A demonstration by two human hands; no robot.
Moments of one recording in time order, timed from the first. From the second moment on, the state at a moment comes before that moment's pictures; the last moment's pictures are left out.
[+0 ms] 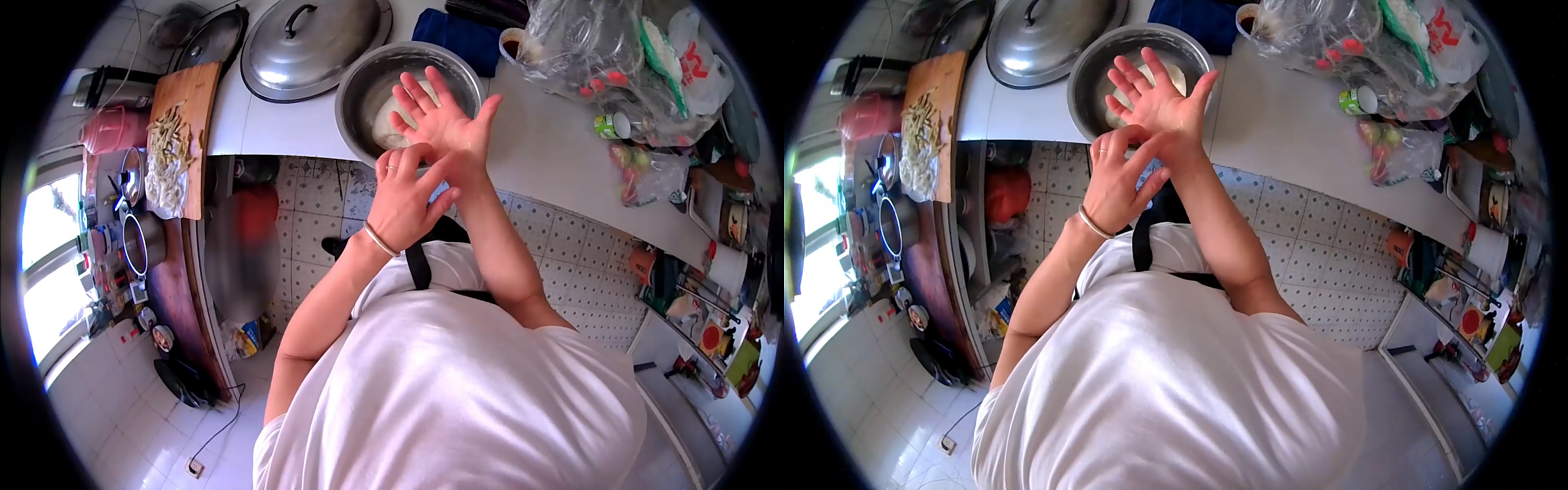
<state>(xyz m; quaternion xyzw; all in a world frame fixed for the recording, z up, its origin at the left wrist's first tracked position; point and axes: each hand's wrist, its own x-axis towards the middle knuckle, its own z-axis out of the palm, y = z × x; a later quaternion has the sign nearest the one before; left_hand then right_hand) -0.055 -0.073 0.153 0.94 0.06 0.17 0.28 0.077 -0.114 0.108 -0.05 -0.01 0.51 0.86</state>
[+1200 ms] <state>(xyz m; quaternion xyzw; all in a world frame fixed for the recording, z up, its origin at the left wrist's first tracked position) -0.050 -0.086 0.140 0.96 0.12 0.17 0.20 0.082 -0.100 0.098 -0.10 0.02 0.48 0.87</state>
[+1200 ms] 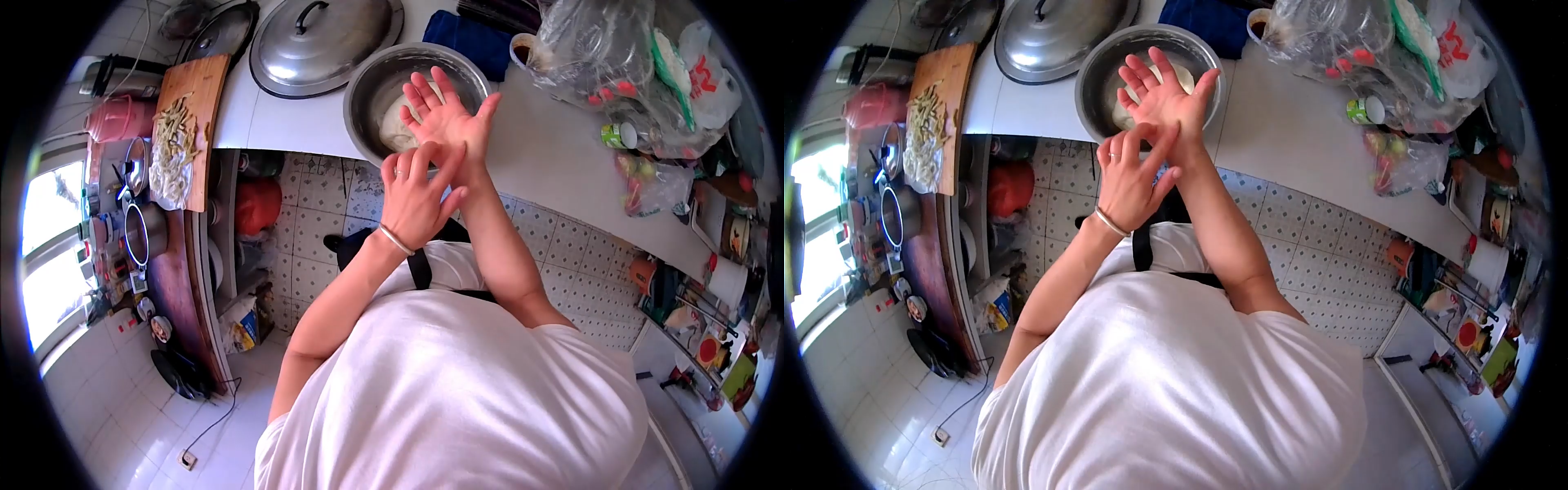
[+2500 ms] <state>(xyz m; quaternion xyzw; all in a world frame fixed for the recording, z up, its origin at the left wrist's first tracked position) 0.008 -0.060 0.094 0.89 0.19 0.26 0.33 0.108 -0.107 0.089 -0.28 -0.12 0.41 0.86</state>
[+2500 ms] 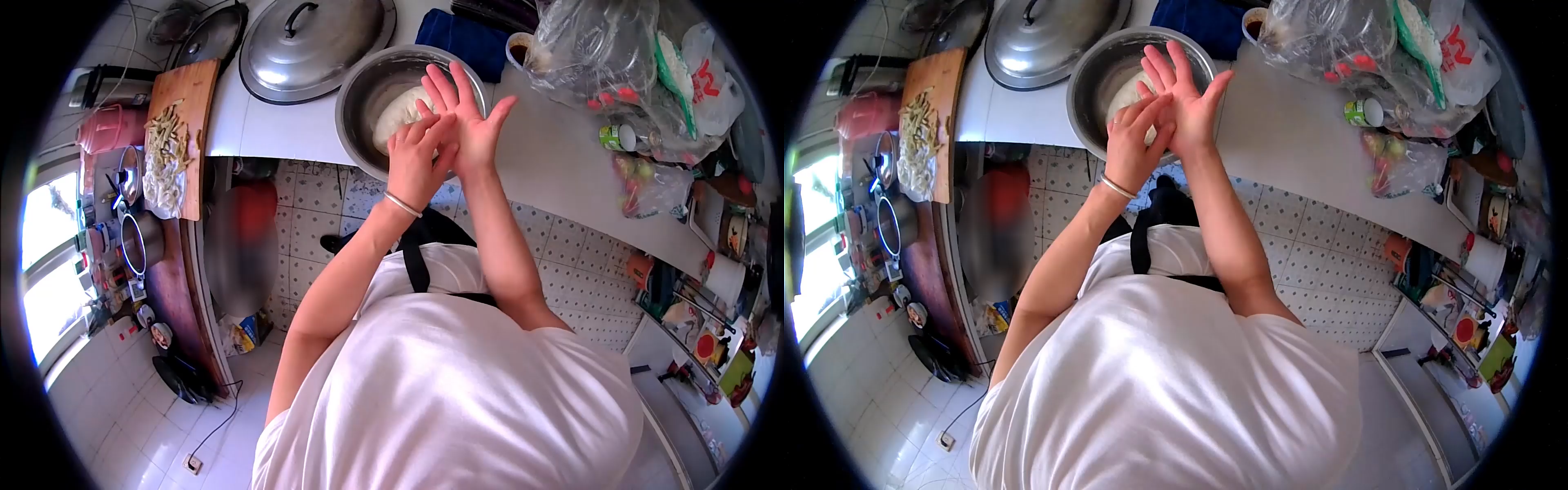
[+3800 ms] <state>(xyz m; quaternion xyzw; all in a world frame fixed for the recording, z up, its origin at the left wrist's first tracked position) -0.022 -0.019 0.027 0.98 0.18 -0.02 0.01 0.135 -0.109 0.066 -0.04 0.01 0.44 0.90</state>
